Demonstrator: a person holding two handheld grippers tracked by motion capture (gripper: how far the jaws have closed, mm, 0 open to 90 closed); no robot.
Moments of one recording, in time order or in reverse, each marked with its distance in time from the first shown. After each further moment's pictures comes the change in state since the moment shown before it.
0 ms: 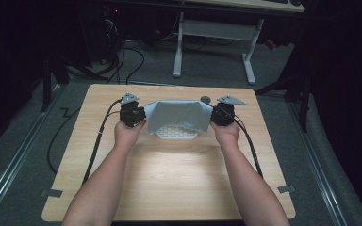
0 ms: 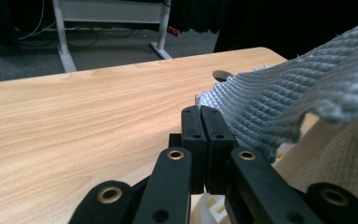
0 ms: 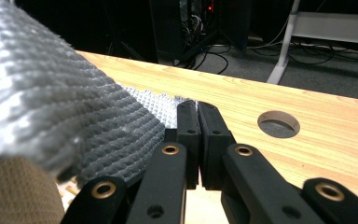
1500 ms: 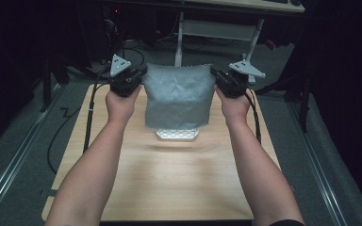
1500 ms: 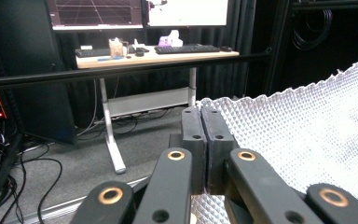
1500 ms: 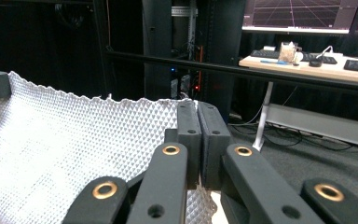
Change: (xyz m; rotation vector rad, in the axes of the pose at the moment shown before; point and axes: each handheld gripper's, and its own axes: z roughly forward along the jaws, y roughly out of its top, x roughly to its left) left arm -0.032 0.120 -0.056 -0.278 0.137 0.188; right arm 0.024 0.120 -0.058 -0.279 -0.047 -0.104
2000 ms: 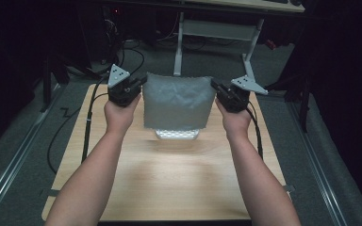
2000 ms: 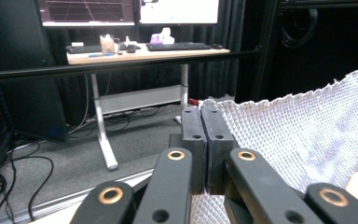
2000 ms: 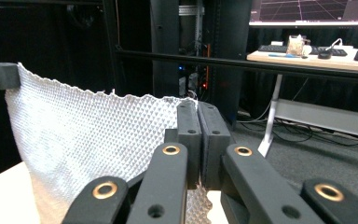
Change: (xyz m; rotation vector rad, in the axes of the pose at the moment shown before) left arm -0.013 -0.015 -0.022 -0.004 -0.029 -0.002; right arm 0.010 -0.030 -0.027 -0.005 0.028 0.025
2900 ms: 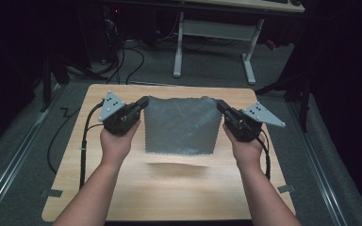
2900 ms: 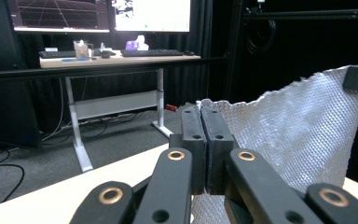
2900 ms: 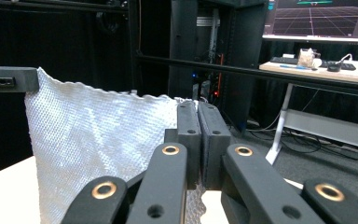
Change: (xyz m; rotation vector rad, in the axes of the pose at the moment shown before) left arm -0.044 -0.021 -0.065 -0.035 -0.087 -0.012; right arm 0.031 -0.017 -0.084 -0.040 0.053 -0.044
